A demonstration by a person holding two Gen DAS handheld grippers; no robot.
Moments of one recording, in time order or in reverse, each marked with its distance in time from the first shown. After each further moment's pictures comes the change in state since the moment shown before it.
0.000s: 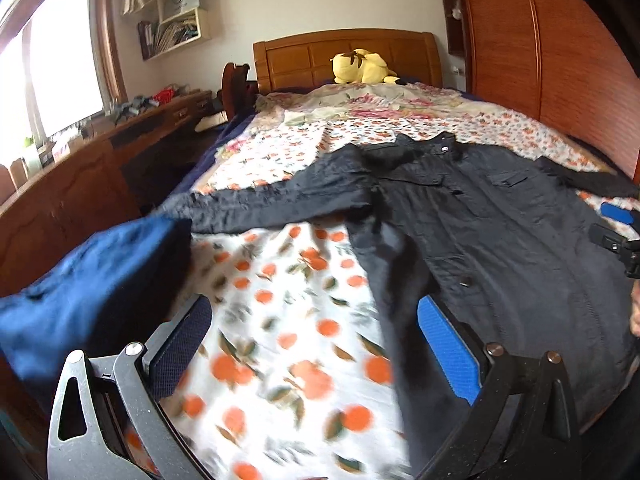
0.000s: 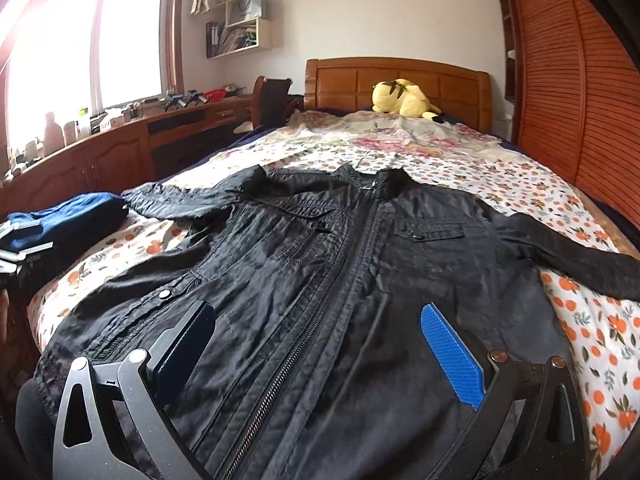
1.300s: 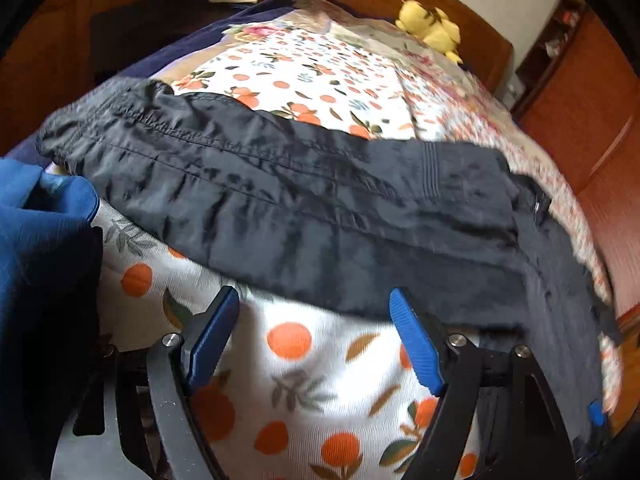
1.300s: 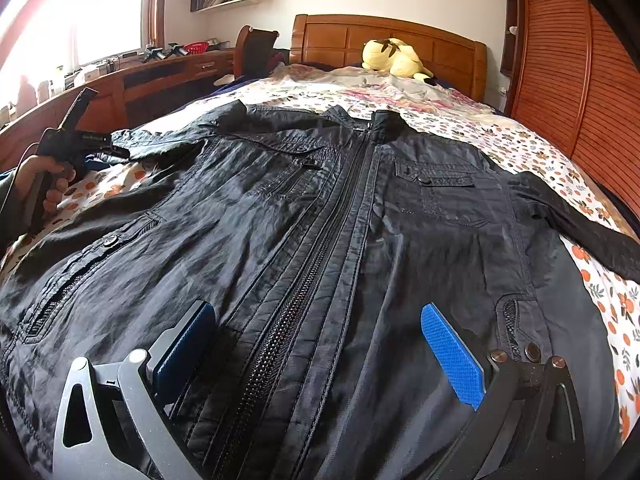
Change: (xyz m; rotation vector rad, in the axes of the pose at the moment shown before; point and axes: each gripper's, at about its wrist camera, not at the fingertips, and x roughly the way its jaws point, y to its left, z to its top) left arm 0.267 0.127 0.052 -0.464 0.312 -0.252; right arm 0.054 0.009 -0.015 -0.037 0.150 -0.105
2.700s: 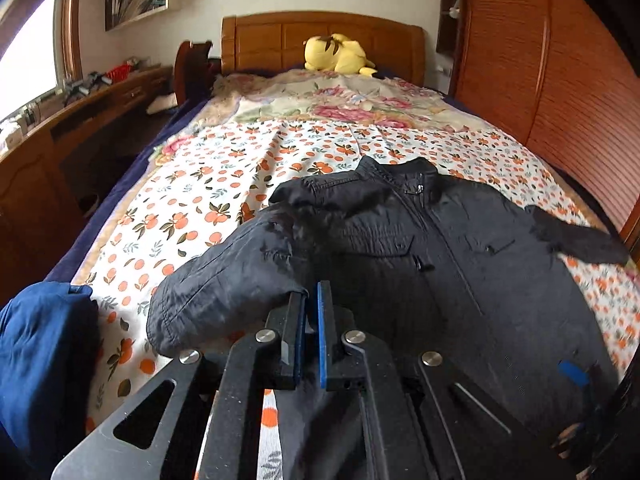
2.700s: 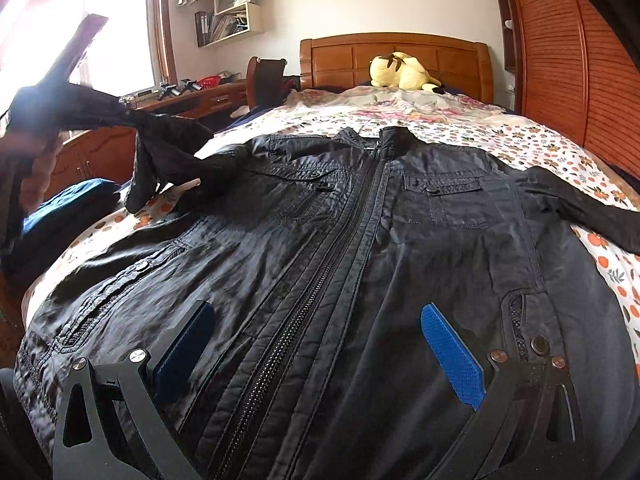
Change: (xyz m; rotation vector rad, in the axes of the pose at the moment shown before) left arm -0.115 -0.208 -0.064 0.393 -0.201 0.090; right arm -0.012 -0.022 -0.012 0.091 -0.093 0.110
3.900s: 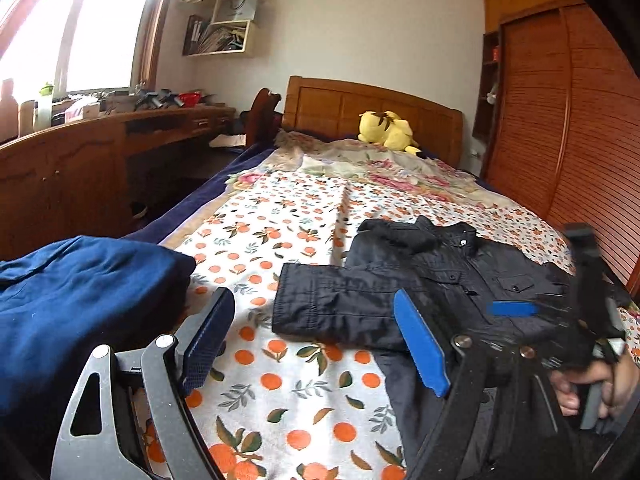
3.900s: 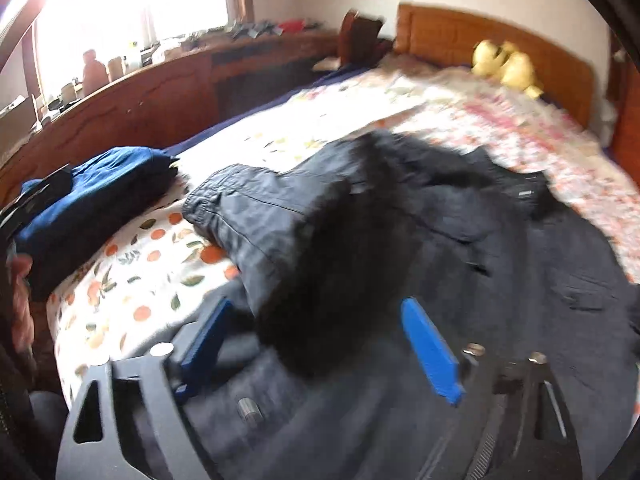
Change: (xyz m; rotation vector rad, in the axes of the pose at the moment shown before) left arm -0.072 0.105 -0.089 -0.181 -0.272 0.070; right arm 0.119 0.135 0.132 -0.196 0.242 0.249
